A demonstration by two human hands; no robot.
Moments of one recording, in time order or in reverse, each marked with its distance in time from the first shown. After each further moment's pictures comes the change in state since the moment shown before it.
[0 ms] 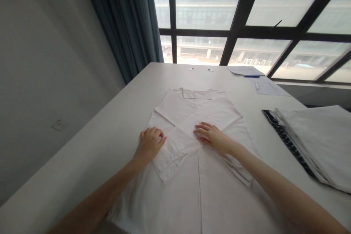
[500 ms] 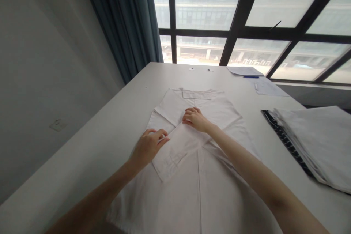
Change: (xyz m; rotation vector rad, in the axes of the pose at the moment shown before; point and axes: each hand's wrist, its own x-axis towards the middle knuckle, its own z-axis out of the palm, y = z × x) left_hand -0.002 0.012 -0.034 -0.187 -0.069 0.054; right_hand 0.094 0.011 0.005 -0.089 0.085 -0.091
